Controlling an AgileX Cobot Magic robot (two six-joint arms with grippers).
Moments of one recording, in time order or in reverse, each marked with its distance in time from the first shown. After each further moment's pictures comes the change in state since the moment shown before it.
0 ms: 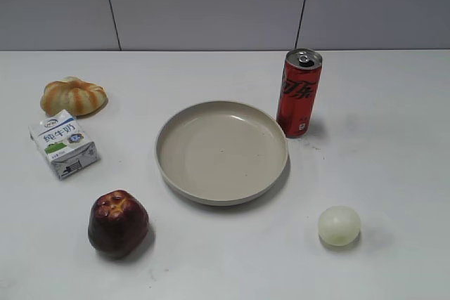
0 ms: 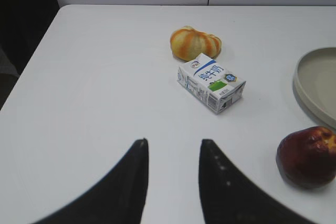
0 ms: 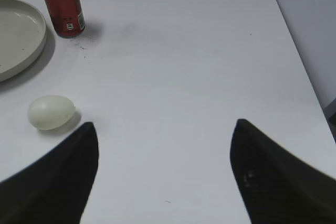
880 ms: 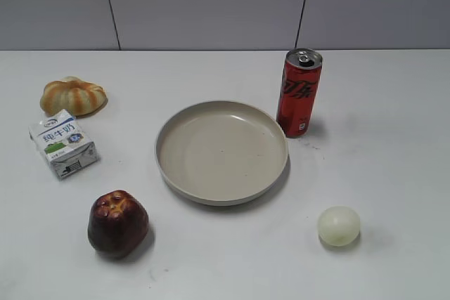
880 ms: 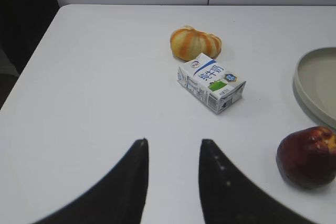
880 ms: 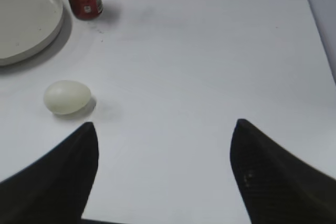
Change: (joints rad) left arm 0.000 0.000 0.000 0.000 0.000 0.000; right arm 0.000 0.164 -0.021 0.074 -0.029 -0.102
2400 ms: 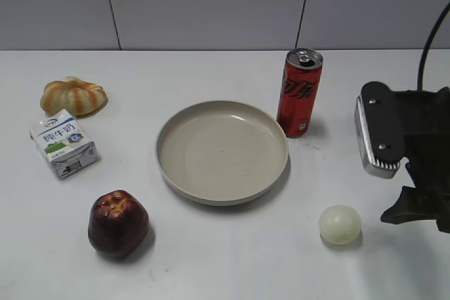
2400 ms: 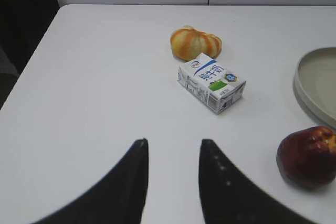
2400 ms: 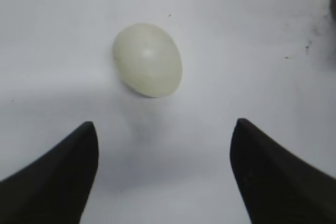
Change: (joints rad) left arm 0.000 0.000 0.000 0.000 0.000 0.000; right arm 0.361 1.282 -0.264 0.067 -0.267 -1.057
